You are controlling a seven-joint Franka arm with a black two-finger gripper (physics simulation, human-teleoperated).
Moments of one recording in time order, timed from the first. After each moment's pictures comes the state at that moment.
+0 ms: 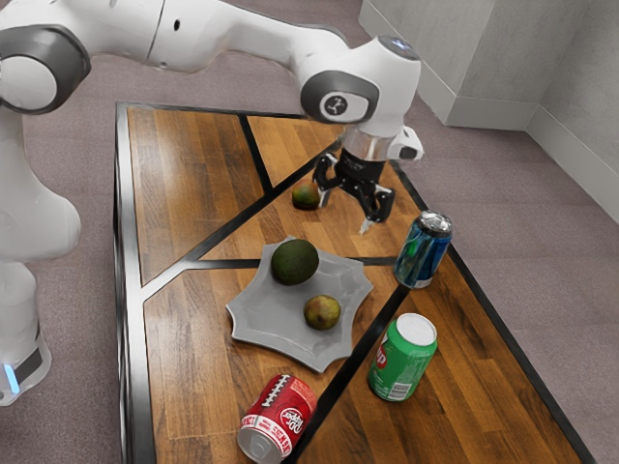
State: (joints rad) arm -1.46 0.02 1.41 -1.72 0.05 1.77 -0.74
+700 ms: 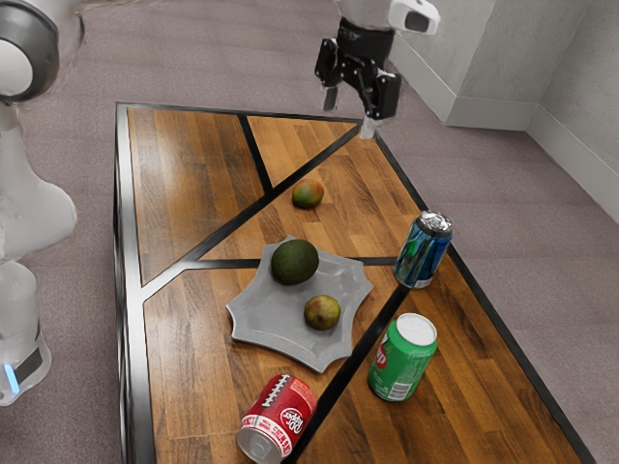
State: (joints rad) arm -1.03 -0.08 0.81 -1.27 0.04 1.28 -0.57
